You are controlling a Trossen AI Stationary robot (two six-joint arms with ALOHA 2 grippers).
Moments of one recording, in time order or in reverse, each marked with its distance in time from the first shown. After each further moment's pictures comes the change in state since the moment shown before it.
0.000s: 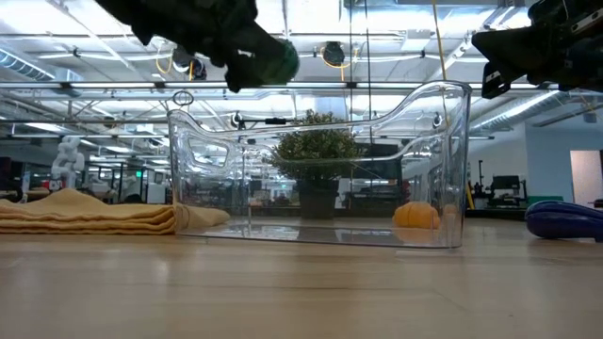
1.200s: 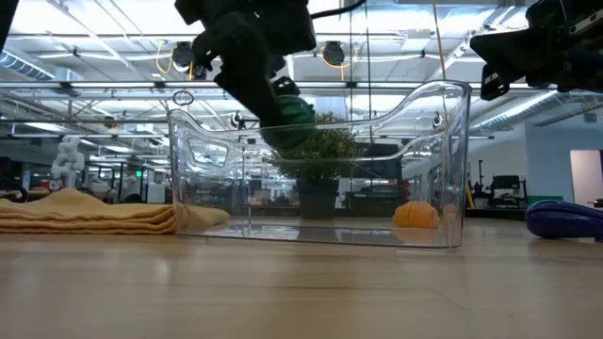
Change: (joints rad) left arm -0.197 0.430 0.439 -0.624 -0.107 0.285; right arm 0.000 0.026 0.000 0.008 0.000 0.000
